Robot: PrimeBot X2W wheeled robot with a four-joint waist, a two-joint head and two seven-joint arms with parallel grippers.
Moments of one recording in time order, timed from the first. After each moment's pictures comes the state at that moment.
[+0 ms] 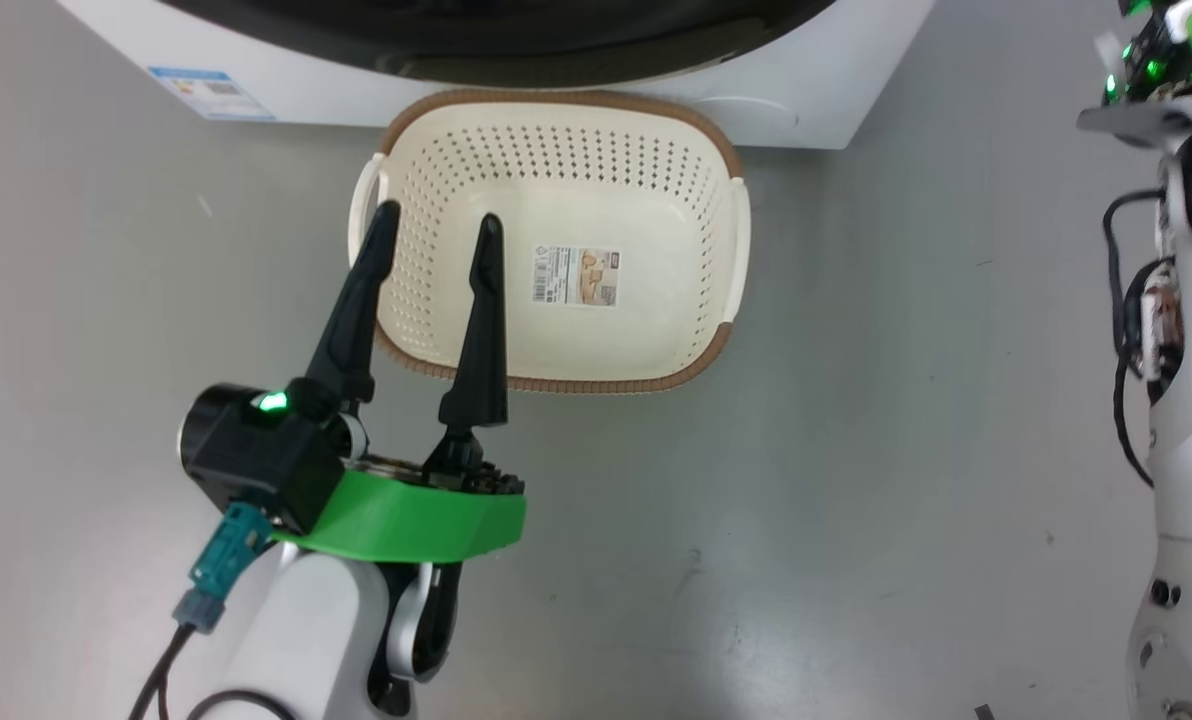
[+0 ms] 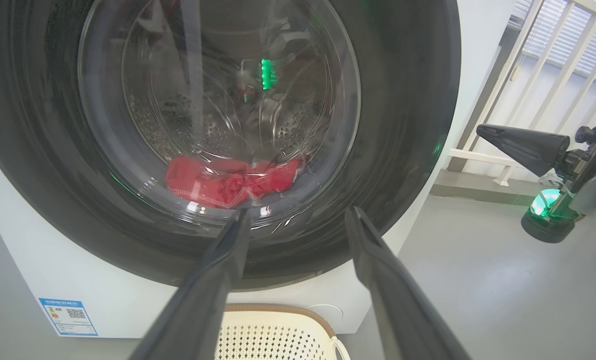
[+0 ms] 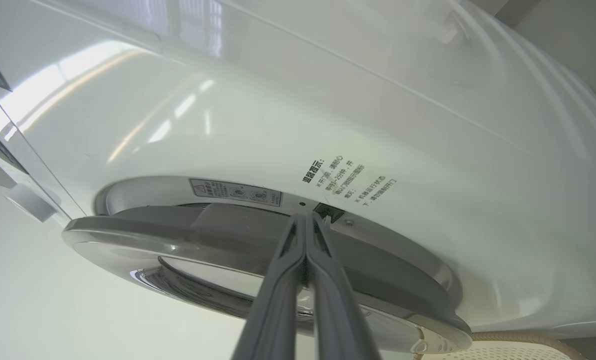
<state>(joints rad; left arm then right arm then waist) -0.47 0.03 -0.32 0.03 -0.33 0.12 -0.25 -0.95 -0.06 -0.18 0.44 1.26 0.13 0.33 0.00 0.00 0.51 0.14</state>
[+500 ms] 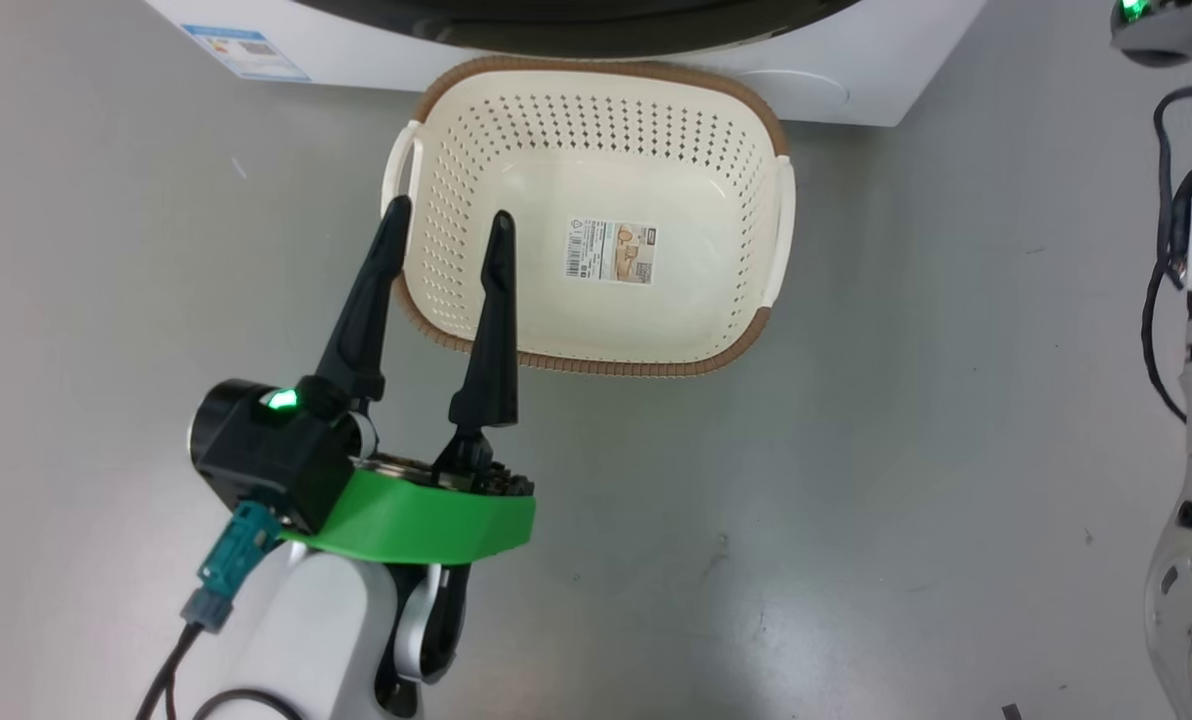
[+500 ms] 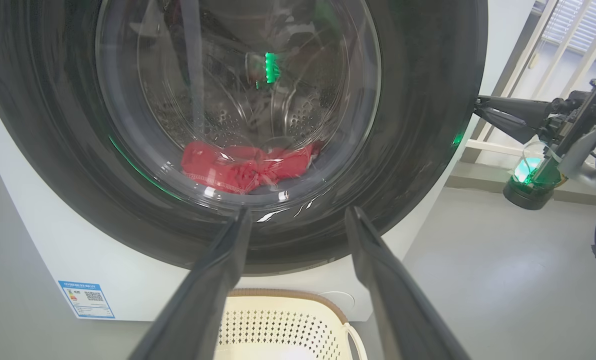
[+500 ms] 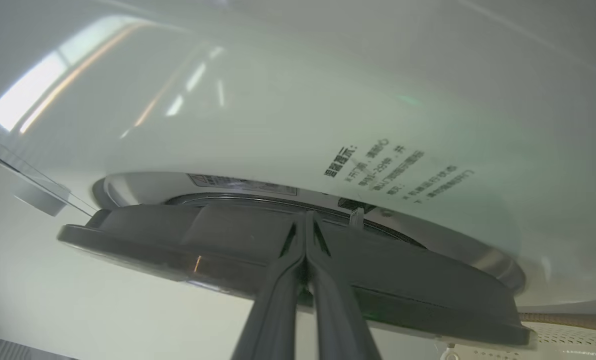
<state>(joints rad) -0.48 0.03 -0.34 0.03 -0.33 0.13 -0.25 -1.11 -0.07 -0.22 0.55 1.31 0.13 0.52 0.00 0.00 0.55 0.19</state>
